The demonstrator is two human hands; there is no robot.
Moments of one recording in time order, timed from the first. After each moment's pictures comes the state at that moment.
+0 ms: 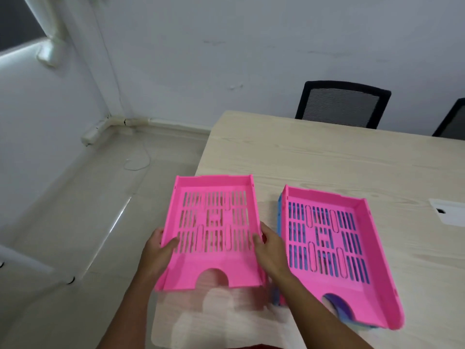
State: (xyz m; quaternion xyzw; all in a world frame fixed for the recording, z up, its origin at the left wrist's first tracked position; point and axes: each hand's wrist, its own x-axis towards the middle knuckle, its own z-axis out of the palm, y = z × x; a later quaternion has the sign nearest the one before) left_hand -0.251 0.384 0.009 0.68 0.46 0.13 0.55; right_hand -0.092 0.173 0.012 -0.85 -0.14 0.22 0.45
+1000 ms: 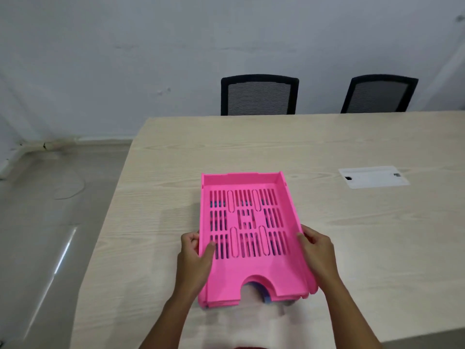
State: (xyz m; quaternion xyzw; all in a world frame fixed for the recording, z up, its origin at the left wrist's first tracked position) left_hand -0.108 0.151 0.028 0.74 0.33 0.08 0.58; right_hand 0.002 -0.098 0.046 -0.83 0.05 0.09 0.54
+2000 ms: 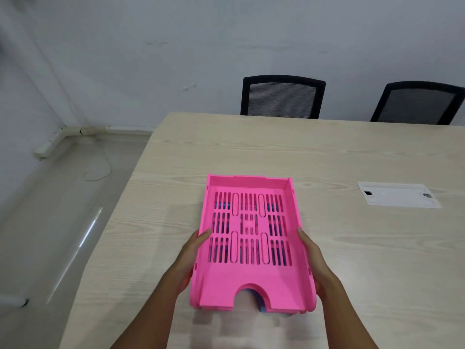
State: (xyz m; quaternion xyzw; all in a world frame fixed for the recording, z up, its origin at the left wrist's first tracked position) left_hand -0.086 0.158 0.009 0.54 0.33 -0.04 0.78; right_hand 0.055 -0.112 0.013 -0.65 0.06 0.36 0.67
